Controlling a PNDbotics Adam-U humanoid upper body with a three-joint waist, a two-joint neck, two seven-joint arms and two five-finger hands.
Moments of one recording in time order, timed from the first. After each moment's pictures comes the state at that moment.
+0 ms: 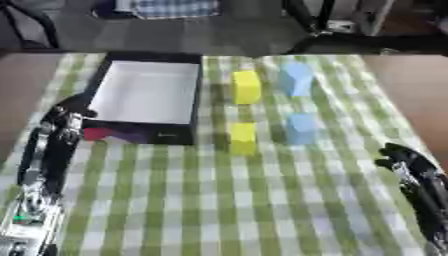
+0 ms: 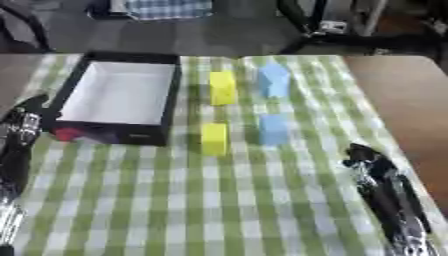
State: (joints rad) left arm -0.10 0.18 0.01 -1.76 -0.08 0.01 0.06; right arm 0.11 -0.20 0.01 -1.78 0.06 -0.09 -0.03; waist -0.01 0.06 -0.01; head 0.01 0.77
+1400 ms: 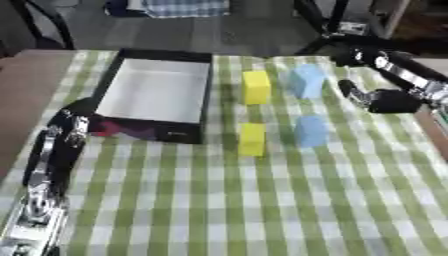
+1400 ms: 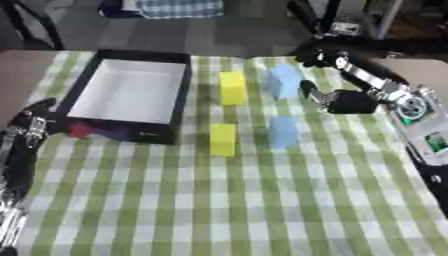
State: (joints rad) left arm -0.09 0.18 -0.01 -1.76 -0.08 0.01 0.04; right arm -0.63 -0.56 0.22 -1.30 0.28 -0.35 0.44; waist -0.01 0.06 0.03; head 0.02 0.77
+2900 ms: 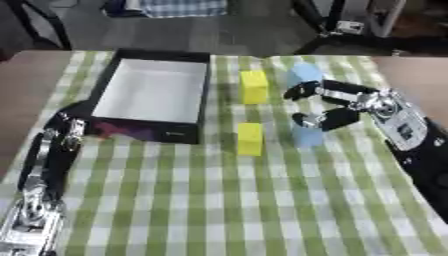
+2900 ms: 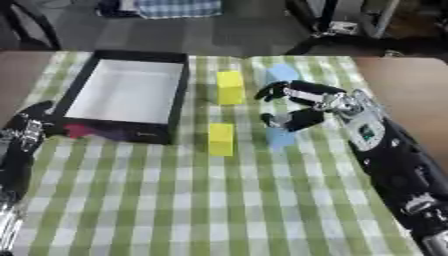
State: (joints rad) left arm -0.10 0.17 -0.01 -1.76 -0.08 0.01 0.02; right arm -0.76 -0.38 0.24 -0.98 0.50 -0.48 0.60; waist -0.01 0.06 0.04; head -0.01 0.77
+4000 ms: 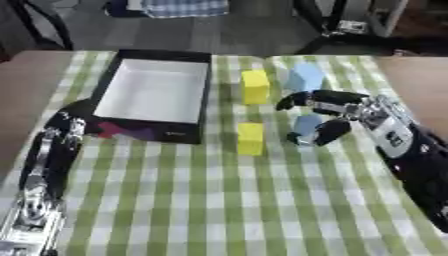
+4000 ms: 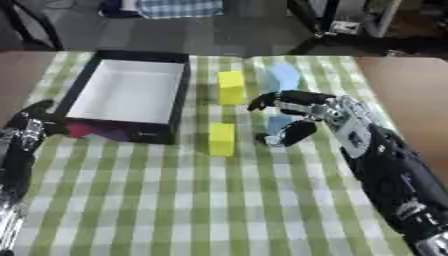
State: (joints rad) left arm -0.10 0.17 -0.01 -1.76 -0.08 0.00 0.02; right arm -0.75 -0.36 0.27 -0.99 0.66 -0.55 0.57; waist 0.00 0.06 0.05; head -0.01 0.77
